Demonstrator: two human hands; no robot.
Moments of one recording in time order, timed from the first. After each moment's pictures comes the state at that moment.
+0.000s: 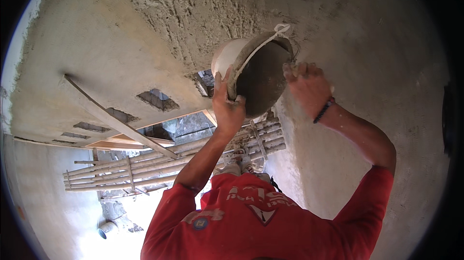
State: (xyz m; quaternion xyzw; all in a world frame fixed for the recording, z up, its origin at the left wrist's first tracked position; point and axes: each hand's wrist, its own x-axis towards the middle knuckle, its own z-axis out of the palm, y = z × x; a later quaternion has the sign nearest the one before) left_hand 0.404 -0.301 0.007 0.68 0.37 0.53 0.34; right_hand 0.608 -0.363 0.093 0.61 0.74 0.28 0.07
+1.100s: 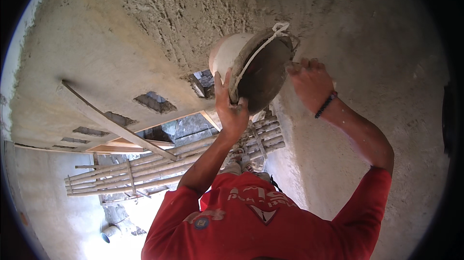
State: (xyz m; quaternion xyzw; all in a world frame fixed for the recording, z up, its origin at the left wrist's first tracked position) left_hand 0.427 -0.316 -0.003 0.69 0.34 0.57 0.30; right_hand 0.629 -0.368 0.100 0.64 0.73 0.24 0.06
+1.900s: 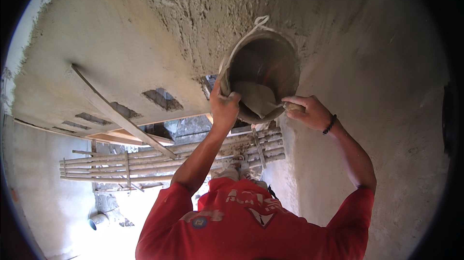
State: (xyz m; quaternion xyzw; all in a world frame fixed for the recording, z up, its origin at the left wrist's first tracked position) left_hand 0.396 -0.269 -0.002 0.52 0.35 0.57 0.53; right_hand 0.642 -0.361 0.057 0.58 0.70 -0.34 -0.22
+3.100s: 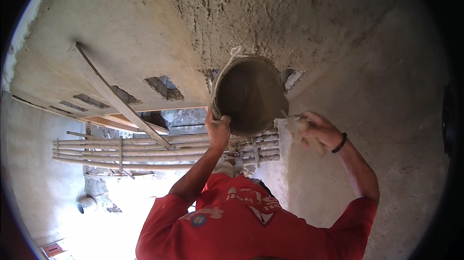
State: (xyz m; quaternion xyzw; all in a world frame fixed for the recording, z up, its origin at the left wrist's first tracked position) left_hand 0.355 -0.315 -0.074 0.42 0.46 0.59 0.50; right_hand 0.650 -0.389 0.055 0.54 0.41 -0.68 -0.28
